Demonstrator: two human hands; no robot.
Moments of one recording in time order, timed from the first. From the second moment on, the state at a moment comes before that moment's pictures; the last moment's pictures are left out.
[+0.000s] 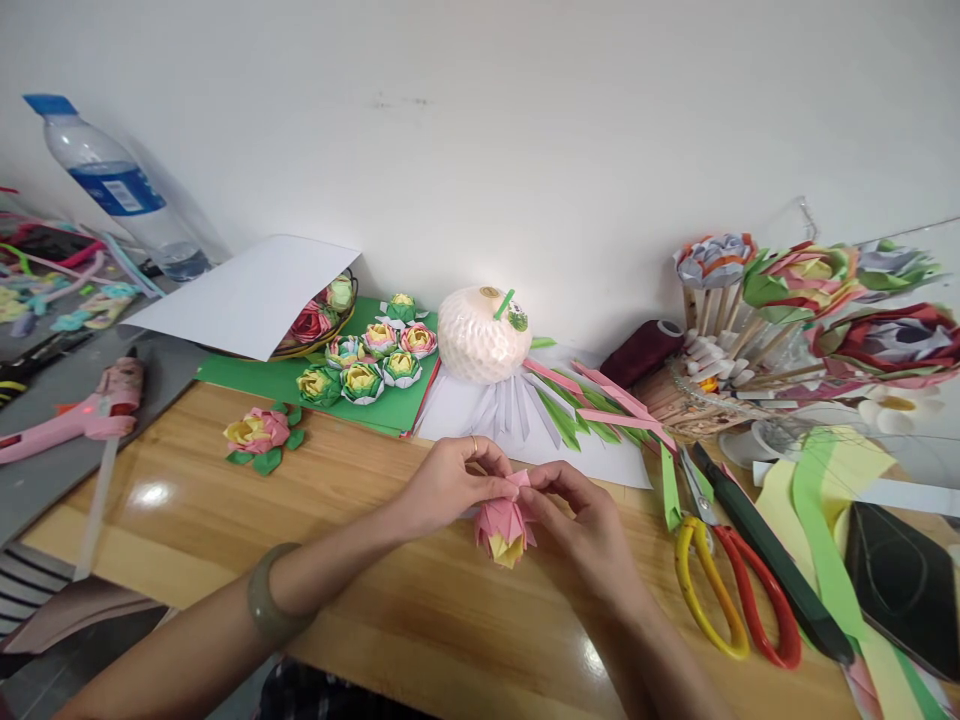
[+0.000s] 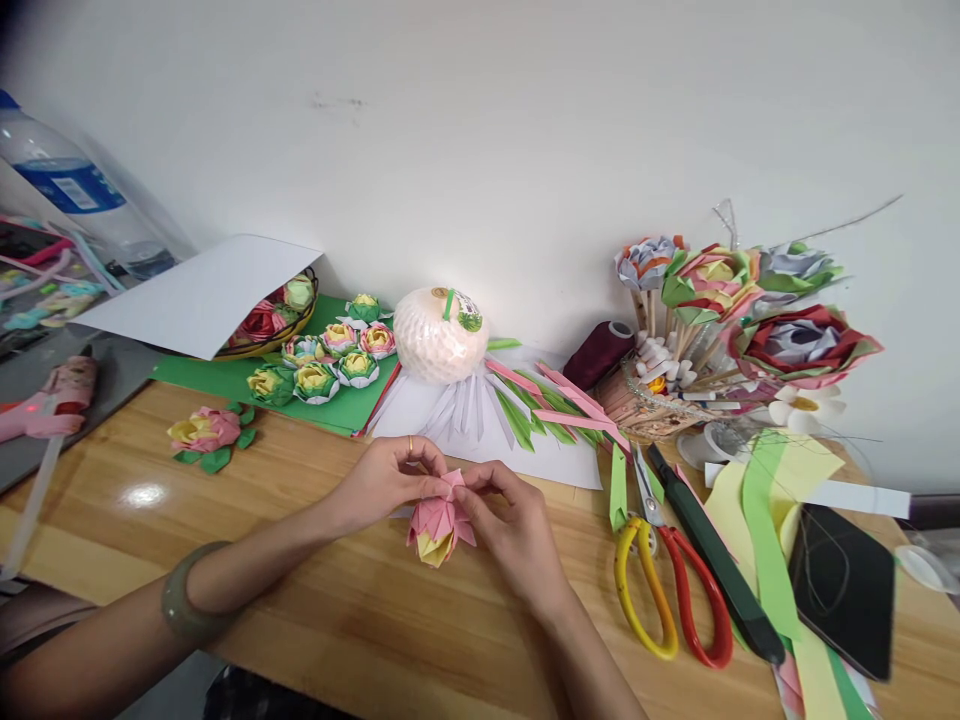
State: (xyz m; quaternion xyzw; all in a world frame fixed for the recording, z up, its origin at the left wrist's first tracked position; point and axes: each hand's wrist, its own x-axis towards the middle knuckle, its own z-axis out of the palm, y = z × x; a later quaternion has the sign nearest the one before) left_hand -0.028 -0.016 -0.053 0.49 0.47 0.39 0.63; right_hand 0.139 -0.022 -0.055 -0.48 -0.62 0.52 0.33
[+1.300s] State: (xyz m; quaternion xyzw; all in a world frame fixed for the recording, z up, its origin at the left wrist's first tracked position) left_hand -0.028 -0.017 -0.057 0.54 0.52 0.32 0.58; right_hand 0.143 -0.028 -0.056 -0.49 -0.76 0.29 0.31
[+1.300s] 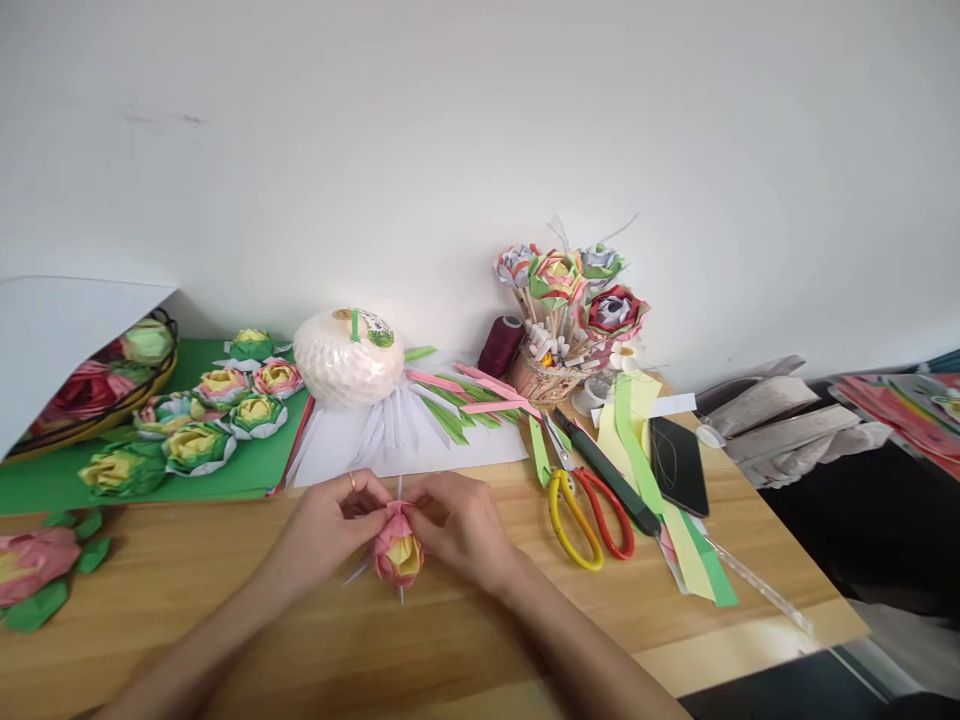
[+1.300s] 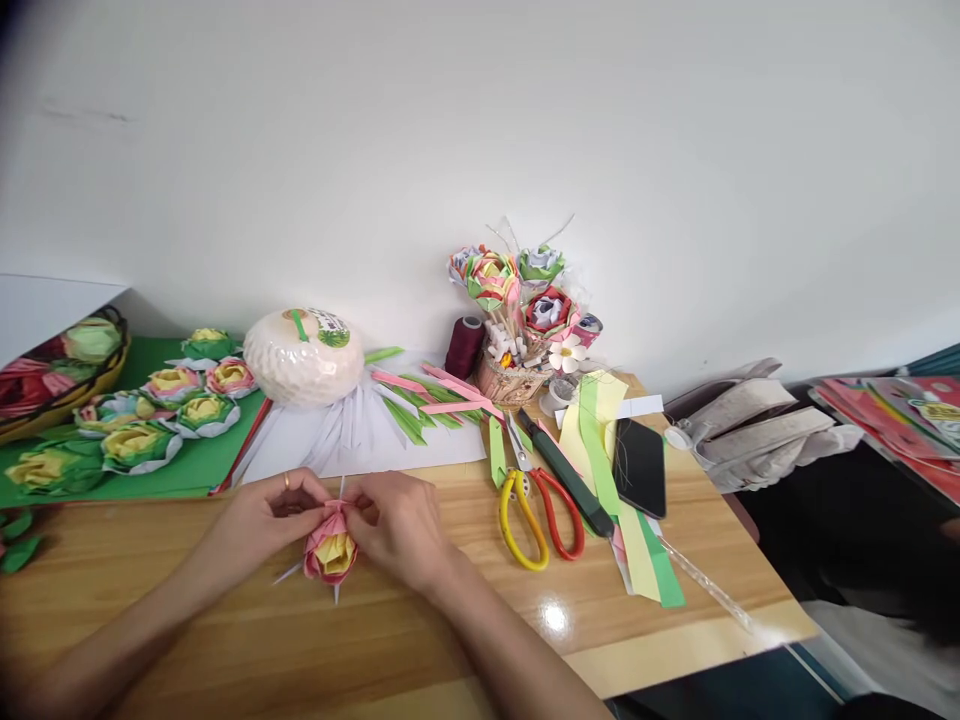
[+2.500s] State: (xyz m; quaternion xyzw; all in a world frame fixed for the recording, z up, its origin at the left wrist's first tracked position) left_hand -0.025 -0.015 -0.047 0.52 0.39 0.49 0.58; right_hand 0.146 -0.015 -0.036 -0.49 -0.62 0.52 0.33
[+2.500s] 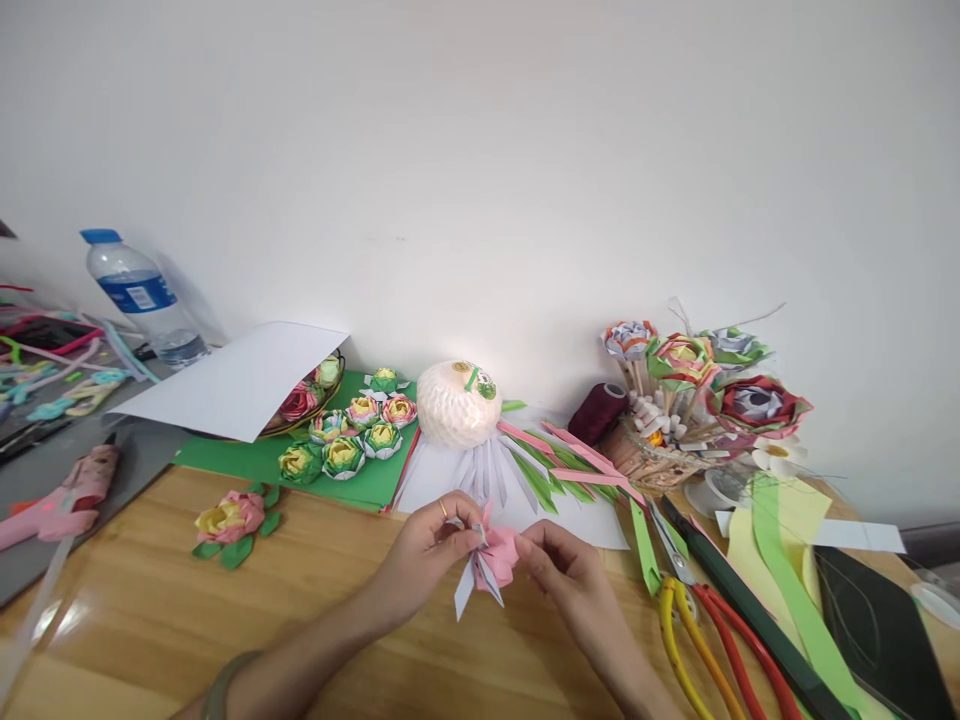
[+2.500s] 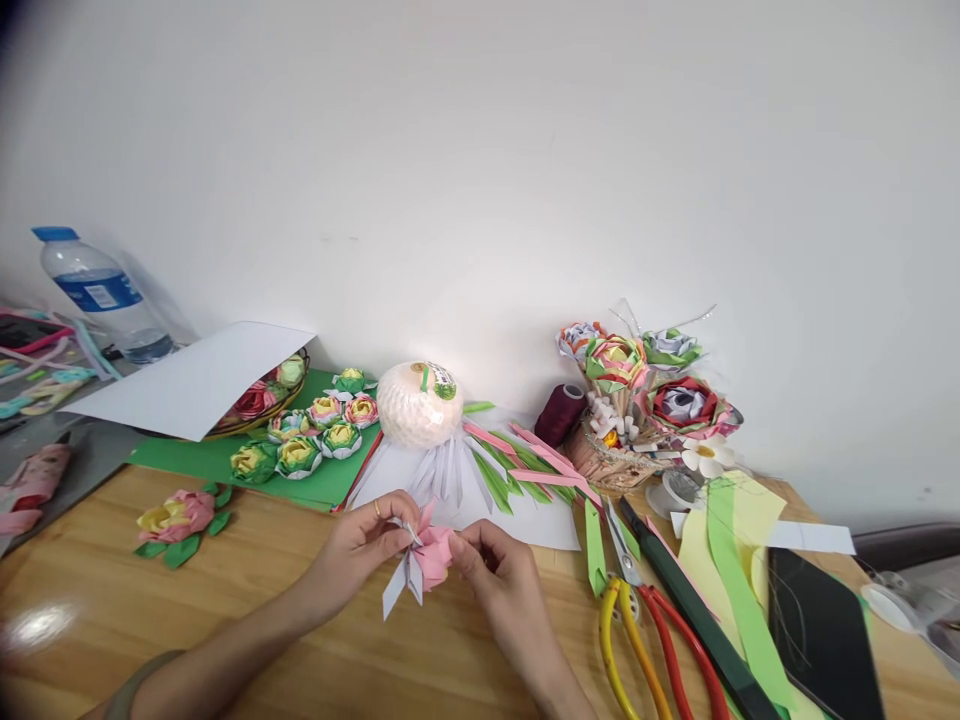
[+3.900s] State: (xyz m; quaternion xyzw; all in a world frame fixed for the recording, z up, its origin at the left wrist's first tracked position) left_hand -0.019 -0.015 -0.048 0.28 0.36 0.51 0.73; right_hand 0.146 -0.019 -0.034 -0.43 -0.43 0.67 0.43
